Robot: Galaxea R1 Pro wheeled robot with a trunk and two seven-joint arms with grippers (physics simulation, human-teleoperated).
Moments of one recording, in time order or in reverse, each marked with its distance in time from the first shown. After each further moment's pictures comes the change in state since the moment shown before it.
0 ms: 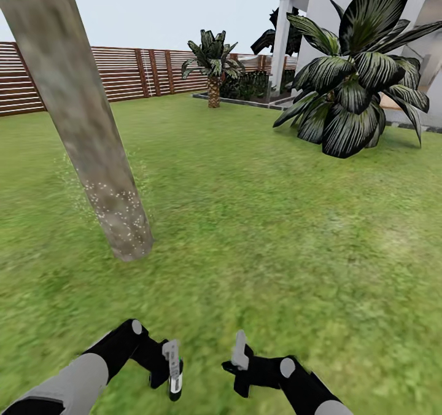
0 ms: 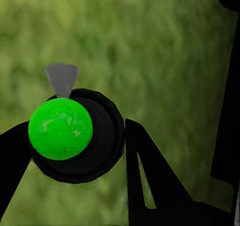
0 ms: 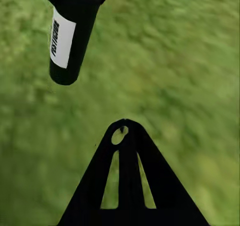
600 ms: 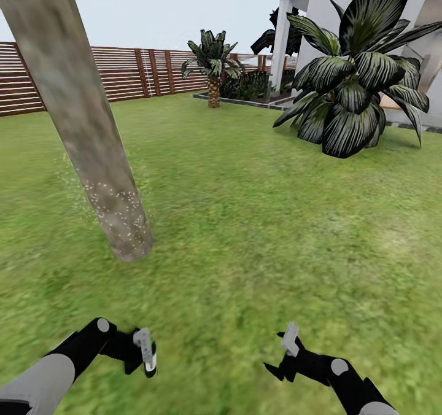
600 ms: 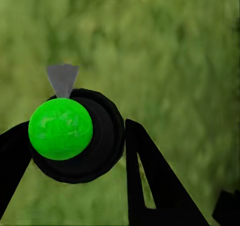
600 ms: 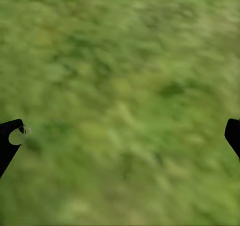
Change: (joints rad) left arm 0.000 0.158 0.002 -0.006 0.138 -0.051 0.106; right arm 0.000 -0.179 -0.291 0.004 -0.028 0.001 -0.002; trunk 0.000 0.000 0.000
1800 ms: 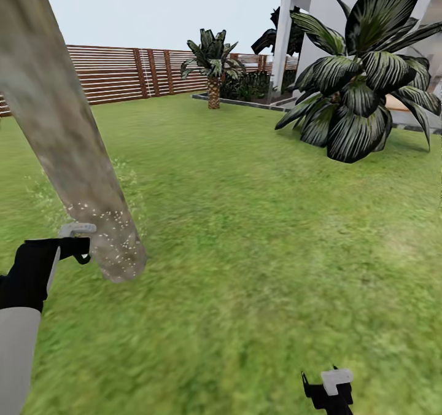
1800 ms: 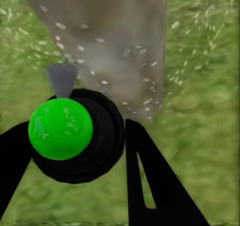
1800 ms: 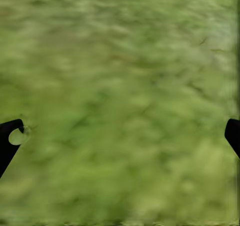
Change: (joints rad) left arm -0.129 0.099 0.405 -0.660 0.415 0.818 0.672; right arm 0.115 -0.026 -0.009 0.295 -0.277 -0.204 -0.838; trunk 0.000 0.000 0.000
